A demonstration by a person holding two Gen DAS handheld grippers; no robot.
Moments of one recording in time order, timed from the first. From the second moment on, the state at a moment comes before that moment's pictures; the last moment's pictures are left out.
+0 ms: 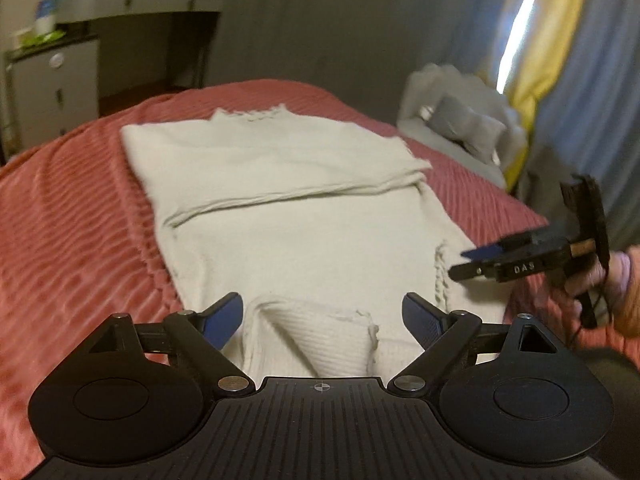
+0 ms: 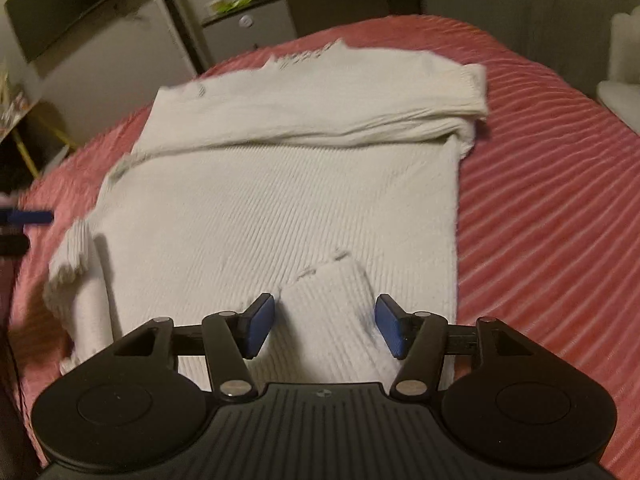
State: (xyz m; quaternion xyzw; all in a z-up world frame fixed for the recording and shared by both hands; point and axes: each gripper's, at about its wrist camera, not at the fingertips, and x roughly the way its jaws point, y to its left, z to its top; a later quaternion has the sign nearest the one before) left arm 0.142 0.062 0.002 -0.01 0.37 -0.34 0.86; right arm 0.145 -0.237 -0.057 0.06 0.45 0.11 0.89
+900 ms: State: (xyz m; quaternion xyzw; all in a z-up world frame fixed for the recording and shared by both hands) left arm 0.211 0.025 -0.036 -0.03 0.44 -0.31 0.84; right arm 0.134 -0.295 -0.061 0.18 0.38 -0.02 0.91
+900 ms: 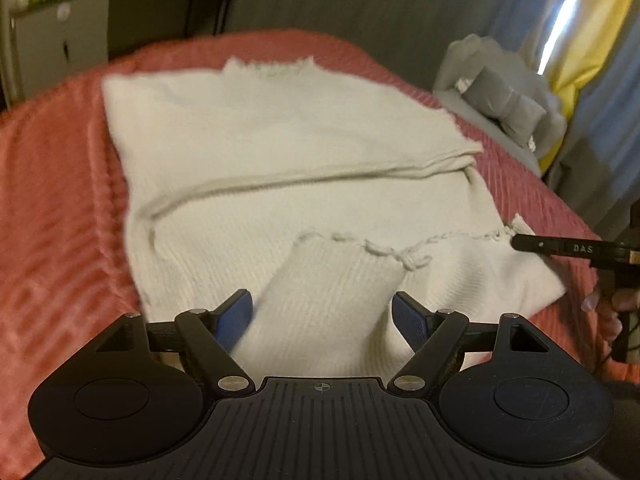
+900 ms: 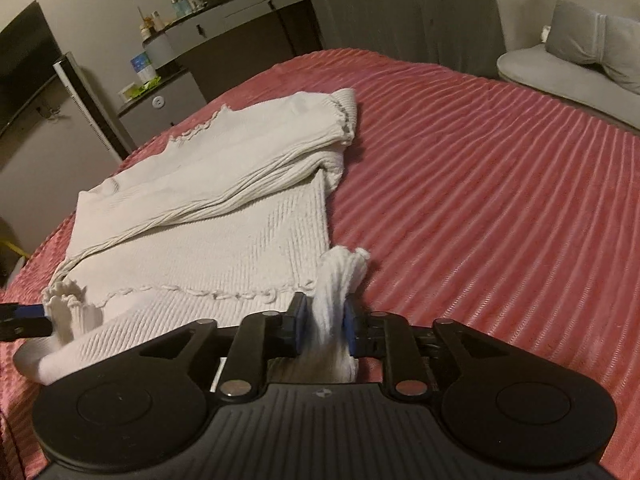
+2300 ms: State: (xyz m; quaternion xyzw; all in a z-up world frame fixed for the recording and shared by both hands) left arm 0.303 0.047 -0.032 -0.04 0.35 -0.15 0.92; right arm 0.290 -0.261 -0.048 0.09 0.35 0.00 0.93
